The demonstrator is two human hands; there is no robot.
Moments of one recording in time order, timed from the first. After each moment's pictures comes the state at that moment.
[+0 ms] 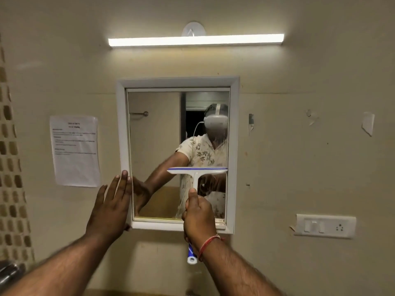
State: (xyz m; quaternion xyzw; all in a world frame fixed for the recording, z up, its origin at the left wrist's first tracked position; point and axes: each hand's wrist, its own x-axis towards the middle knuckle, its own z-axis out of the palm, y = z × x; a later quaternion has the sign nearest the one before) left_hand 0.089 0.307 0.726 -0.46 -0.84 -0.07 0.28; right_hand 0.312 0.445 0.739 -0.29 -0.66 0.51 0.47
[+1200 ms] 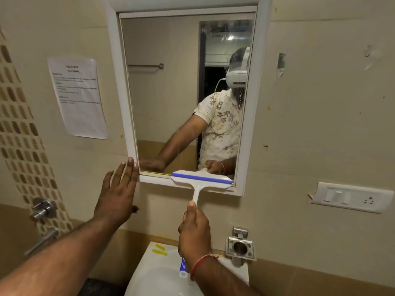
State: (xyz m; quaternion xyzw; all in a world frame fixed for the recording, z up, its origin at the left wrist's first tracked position) left_hand 0.107 0.307 0.625 -0.41 -0.88 -0.04 0.24; right_hand 0.324 0.417 0.597 -0.35 -0.63 0.59 0.37
